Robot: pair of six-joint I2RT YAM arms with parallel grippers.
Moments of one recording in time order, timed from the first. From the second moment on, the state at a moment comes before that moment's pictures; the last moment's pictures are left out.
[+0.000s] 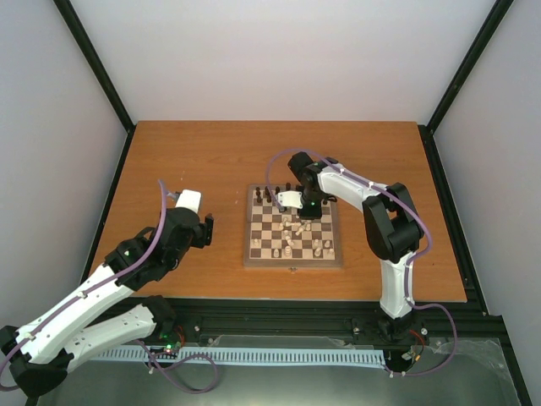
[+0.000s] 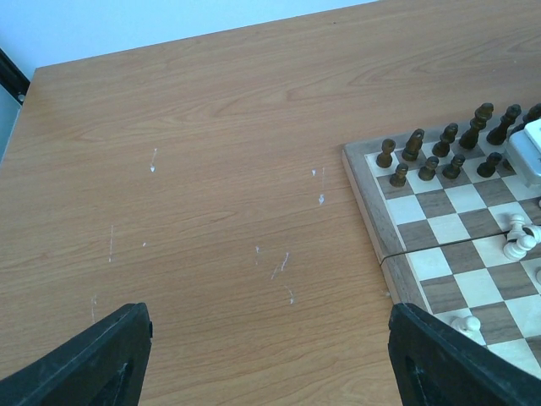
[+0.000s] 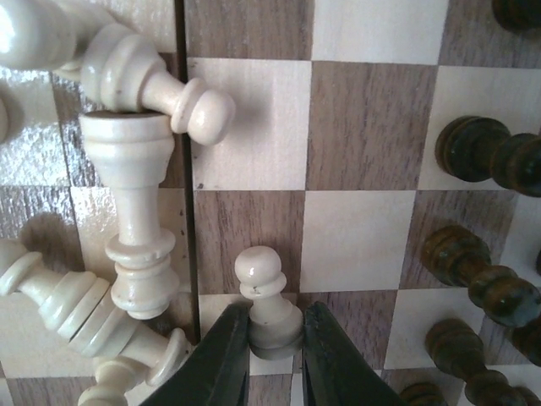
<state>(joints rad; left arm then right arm) -0.80 0.75 0.84 -0.78 -0.59 -0.34 0.55 2.01 1.51 -0.94 -0.06 -1.06</state>
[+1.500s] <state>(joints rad) -0.80 1.40 0.97 -0.14 0.31 -0.70 0.48 1.49 1.16 -0.83 -0.69 -0.51</state>
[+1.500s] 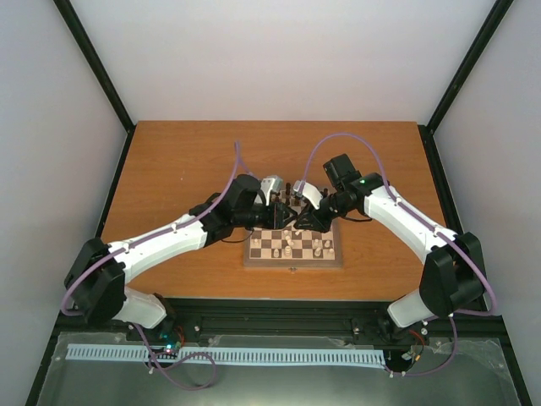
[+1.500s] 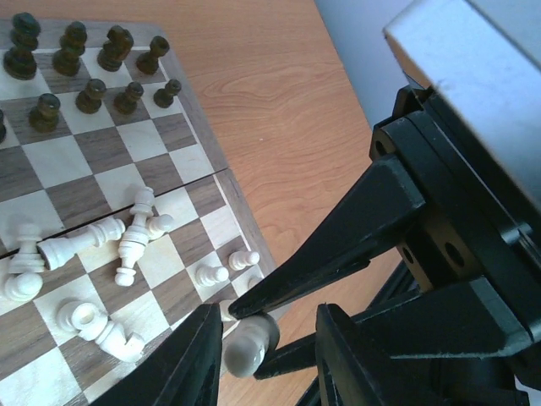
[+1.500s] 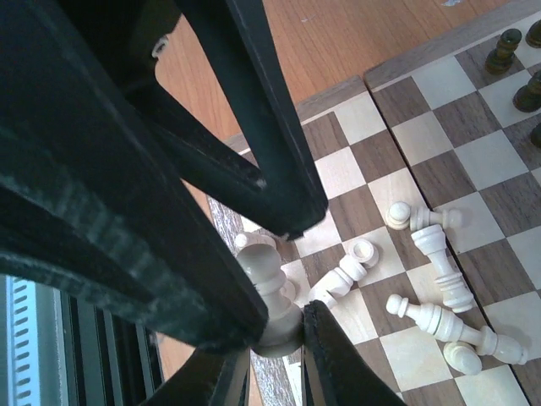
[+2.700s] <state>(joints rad) -0.79 1.41 0.94 -0.10 0.35 -0.79 0.48 1.49 1.16 -0.82 -0.73 -0.51</state>
